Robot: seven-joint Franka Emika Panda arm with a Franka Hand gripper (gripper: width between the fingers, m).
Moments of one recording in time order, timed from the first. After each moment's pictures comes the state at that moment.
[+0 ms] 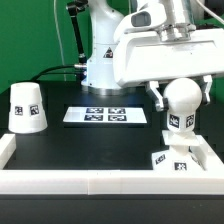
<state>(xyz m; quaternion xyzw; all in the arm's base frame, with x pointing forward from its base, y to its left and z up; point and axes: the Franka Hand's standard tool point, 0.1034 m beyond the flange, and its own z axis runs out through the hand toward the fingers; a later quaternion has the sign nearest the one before) 0.605 0.095 0.117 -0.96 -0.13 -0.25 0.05</state>
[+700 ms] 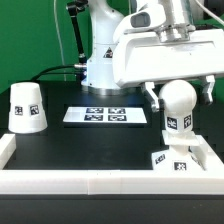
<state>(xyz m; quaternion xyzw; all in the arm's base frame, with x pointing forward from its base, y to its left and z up) 0.605 0.094 0.117 -0.96 -0.13 -0.25 0.05</state>
